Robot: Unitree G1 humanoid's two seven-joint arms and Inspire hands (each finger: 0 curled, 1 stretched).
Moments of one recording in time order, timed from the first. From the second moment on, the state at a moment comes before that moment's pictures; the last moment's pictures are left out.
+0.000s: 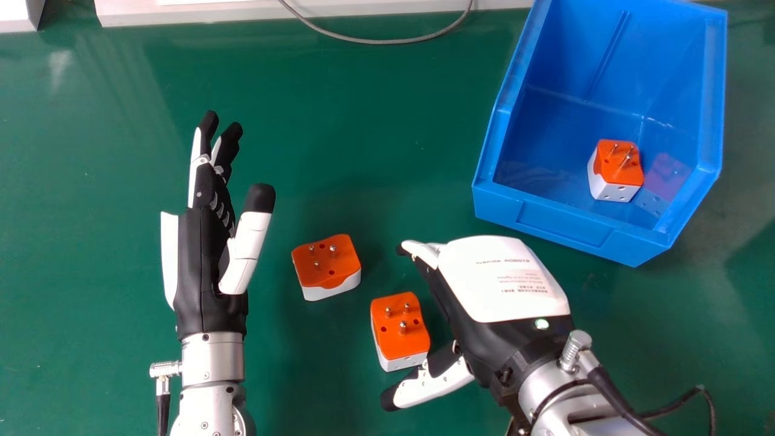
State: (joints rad) left arm -0.24 0.05 0.17 1.00 -0.01 -1.10 0.03; right arm 0.18 -0.12 0.56 -0.50 -1.41 0.34 0.50
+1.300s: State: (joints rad) left arm -0.24 0.04 0.17 1.00 0.02 -1.10 0.07; right arm 0.09 -0.06 0.58 -0.20 -1.34 0.37 0.33
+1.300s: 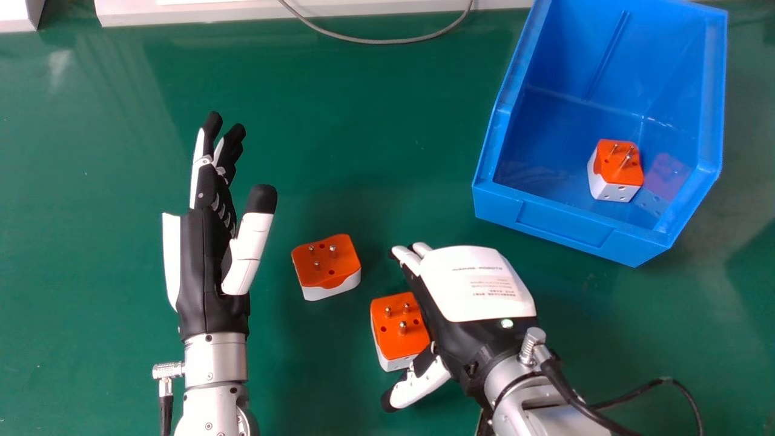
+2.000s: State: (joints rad) left arm -0.23 0.04 0.17 1.00 0.02 -1.11 0.07; right arm 0.01 -0.08 0.59 -0.07 -1.22 0.35 0.21
